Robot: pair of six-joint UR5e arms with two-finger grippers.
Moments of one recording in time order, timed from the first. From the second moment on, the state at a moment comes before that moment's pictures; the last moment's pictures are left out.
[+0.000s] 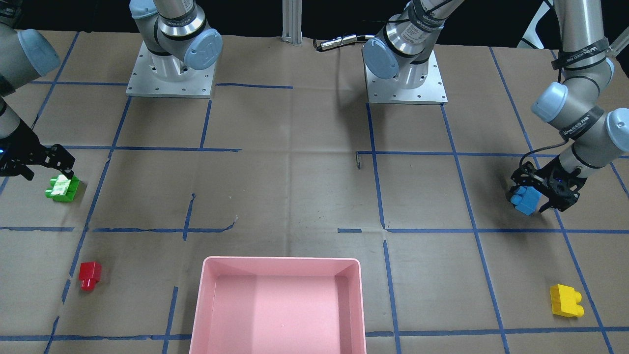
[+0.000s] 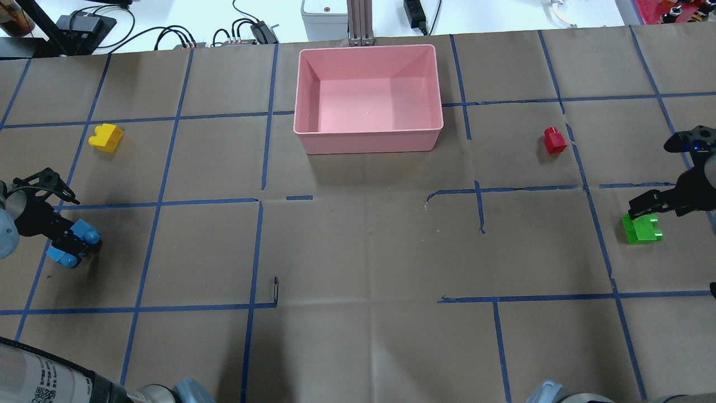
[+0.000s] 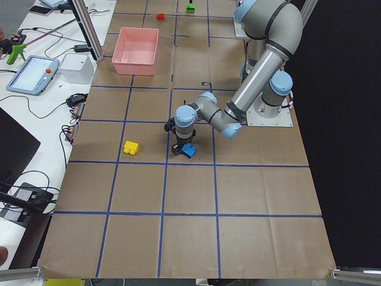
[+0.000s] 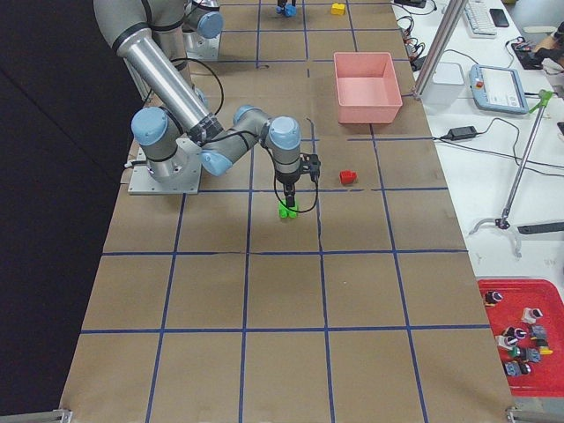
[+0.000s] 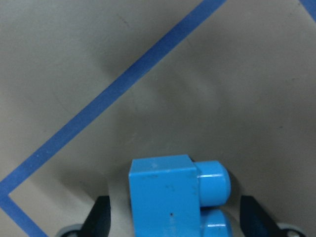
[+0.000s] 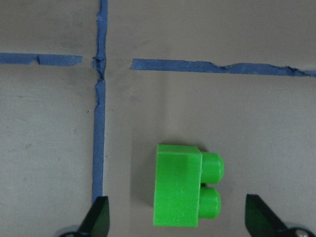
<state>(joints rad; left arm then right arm) -0.79 -1.94 -2.01 -0.79 1.52 1.50 0.89 -1.43 2.14 -2.35 -1.53 -0.74</state>
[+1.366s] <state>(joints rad) -0.85 -1.76 -1.77 -1.19 1.57 1.21 0.89 -1.34 2.20 -2.47 -1.57 -0.76</state>
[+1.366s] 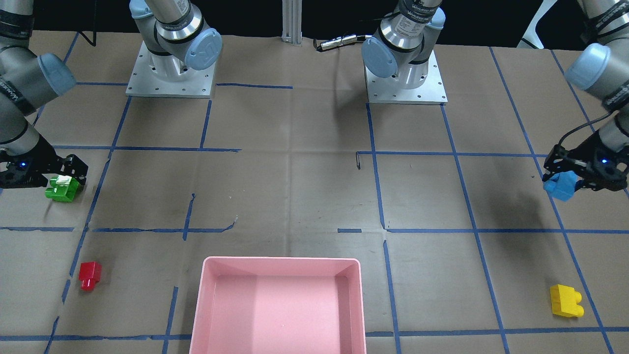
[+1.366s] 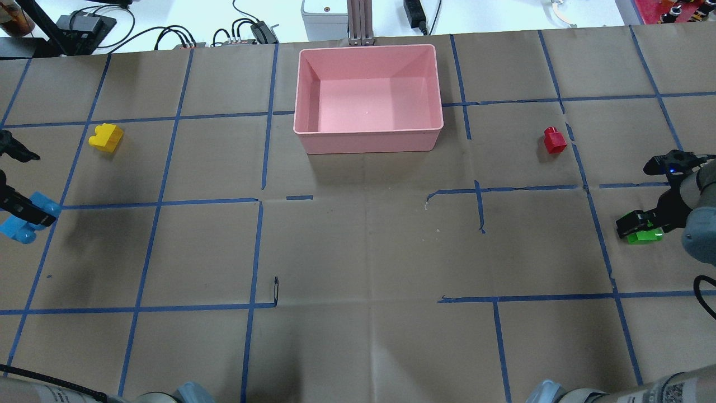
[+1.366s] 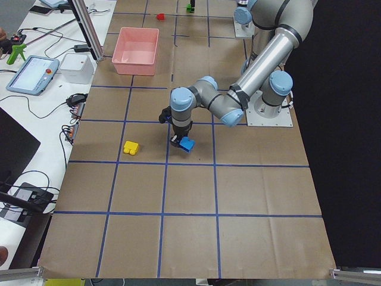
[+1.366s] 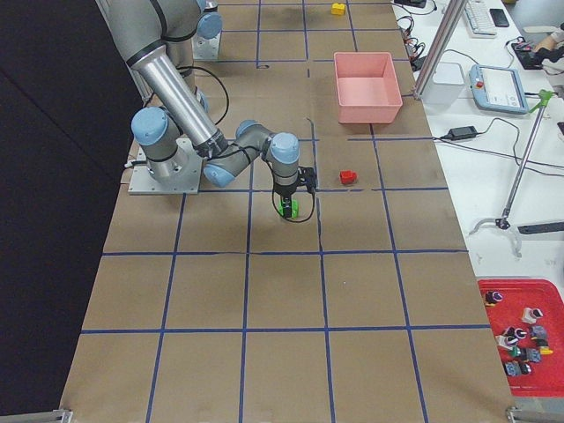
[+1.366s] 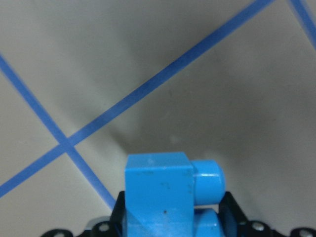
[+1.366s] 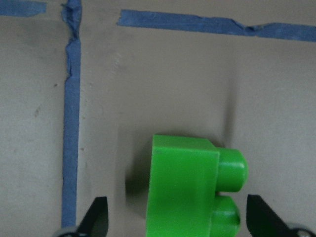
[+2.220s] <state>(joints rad) -1.14 -1.83 -1.34 -1.58 1.52 0.49 0.88 -1.33 2.20 -2.47 -1.60 -0.76</state>
